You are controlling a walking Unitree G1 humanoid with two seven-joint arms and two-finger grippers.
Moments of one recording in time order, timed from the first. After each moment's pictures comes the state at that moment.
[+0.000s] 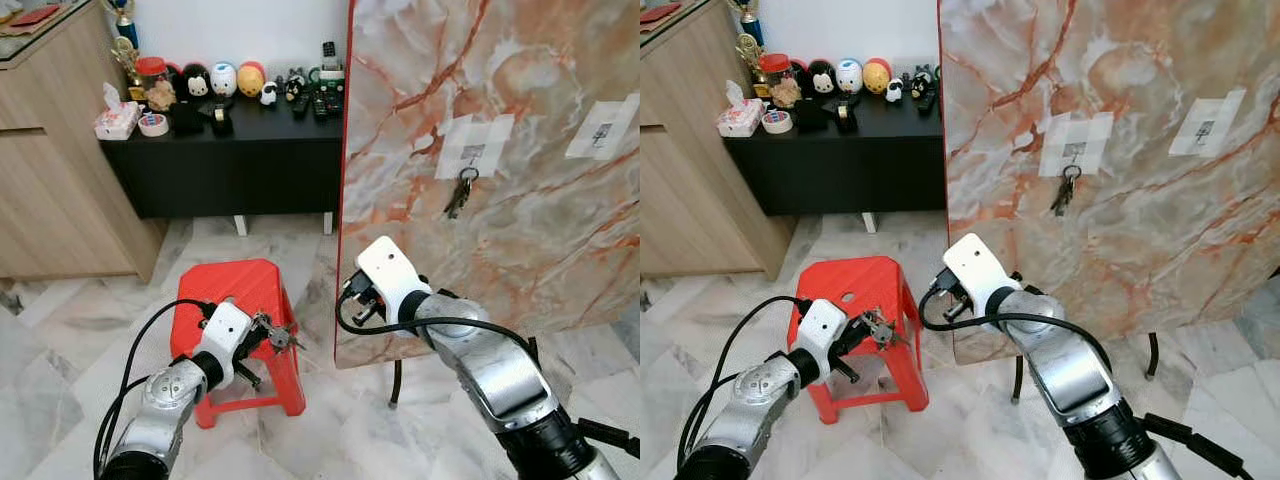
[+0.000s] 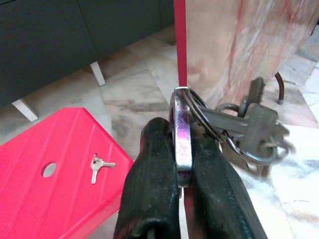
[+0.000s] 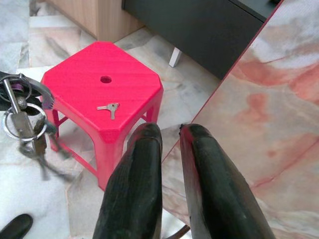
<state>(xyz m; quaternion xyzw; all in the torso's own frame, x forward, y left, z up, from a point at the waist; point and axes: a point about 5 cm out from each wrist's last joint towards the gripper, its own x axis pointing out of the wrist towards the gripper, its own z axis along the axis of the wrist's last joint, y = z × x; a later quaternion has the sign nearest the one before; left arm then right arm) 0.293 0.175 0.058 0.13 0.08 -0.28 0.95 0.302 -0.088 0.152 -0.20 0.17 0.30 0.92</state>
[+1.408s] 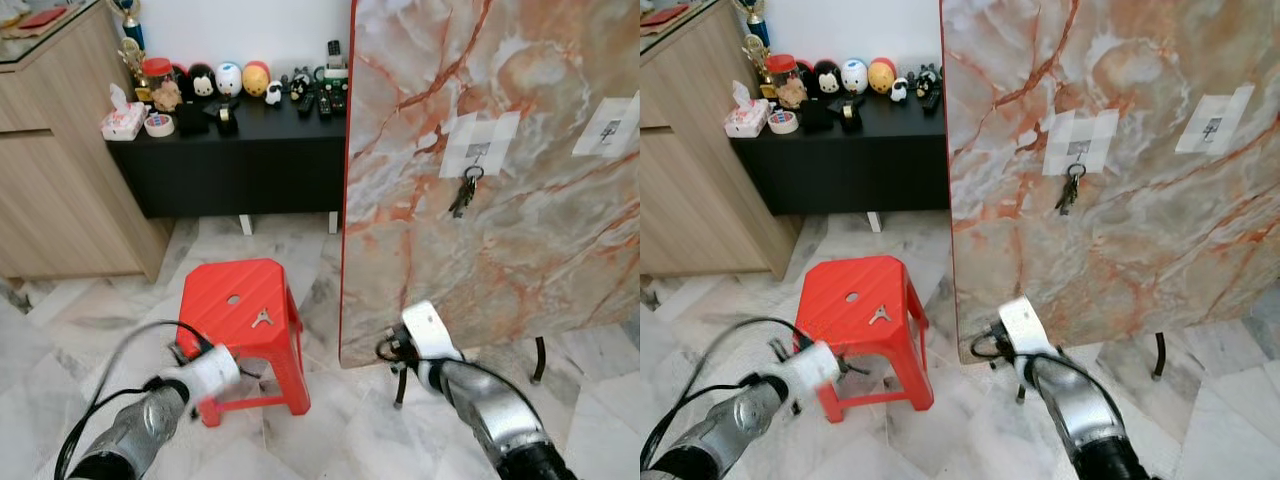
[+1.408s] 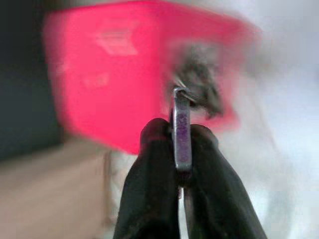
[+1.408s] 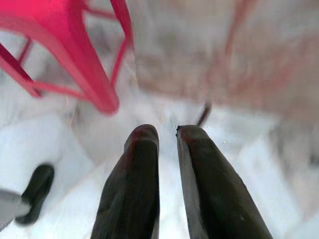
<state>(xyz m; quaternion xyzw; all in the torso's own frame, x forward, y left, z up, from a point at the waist) 0.246 0.222 -0.027 0.62 0.25 -0.35 0.66 0.270 -0.156 -0.005 -0.09 0.38 0.15 0.91</state>
